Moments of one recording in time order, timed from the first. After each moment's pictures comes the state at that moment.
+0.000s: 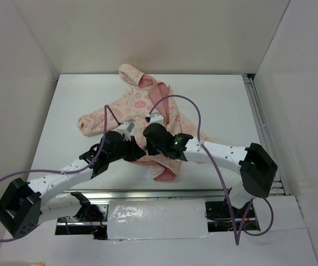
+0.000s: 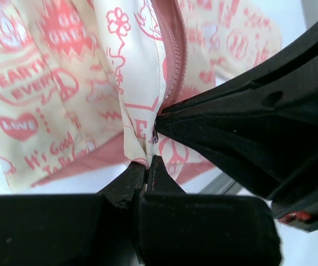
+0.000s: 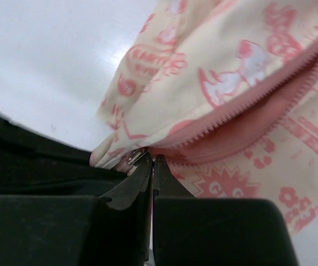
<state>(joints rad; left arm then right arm) -0.64 1.11 0.55 0.04 0.18 -0.61 0.99 1.59 1.16 -0.34 0.34 0.59</state>
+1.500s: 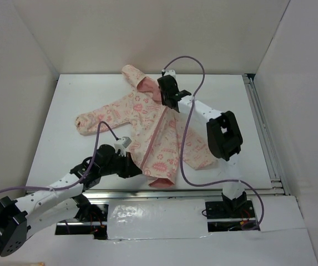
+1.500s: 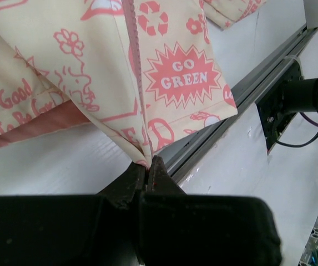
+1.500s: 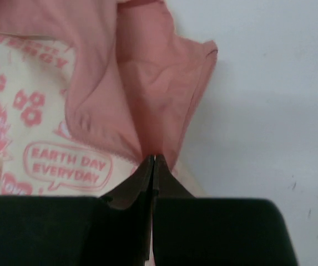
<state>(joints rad) -0.68 0.88 0.37 -0.06 0.33 -0.64 0.53 2.11 1.72 -0.29 0.40 0.23</state>
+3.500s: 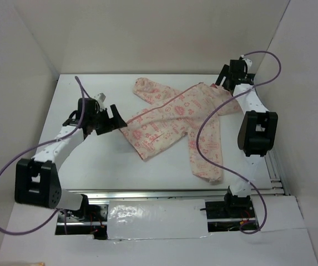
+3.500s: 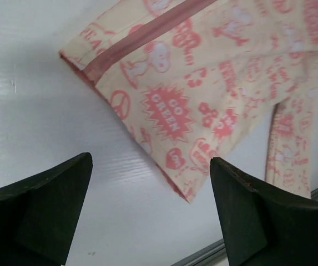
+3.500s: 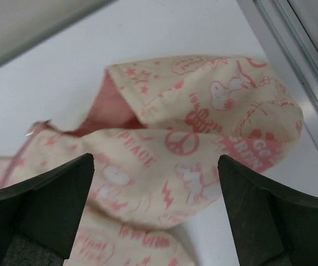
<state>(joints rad) -0.12 1.44 0.96 -0.32 0.34 -0.48 -0.06 2.07 1.77 -0.33 0.29 0.34</state>
